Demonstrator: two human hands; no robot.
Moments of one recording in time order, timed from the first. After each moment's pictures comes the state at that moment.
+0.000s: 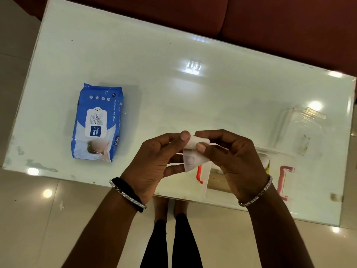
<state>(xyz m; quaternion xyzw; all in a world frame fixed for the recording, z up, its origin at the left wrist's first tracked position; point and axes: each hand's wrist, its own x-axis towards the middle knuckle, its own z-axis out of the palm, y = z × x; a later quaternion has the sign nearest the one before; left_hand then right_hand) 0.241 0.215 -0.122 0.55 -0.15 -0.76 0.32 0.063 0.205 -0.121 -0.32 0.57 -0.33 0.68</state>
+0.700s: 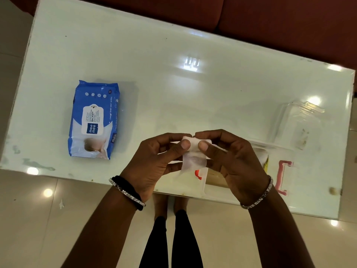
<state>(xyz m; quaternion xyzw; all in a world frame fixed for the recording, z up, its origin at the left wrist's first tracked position) 0.238 0.224 -0.126 0.56 -0.17 -0.75 0.31 0.056 0.218 -0.122 -0.27 0.56 -0.33 0.71</state>
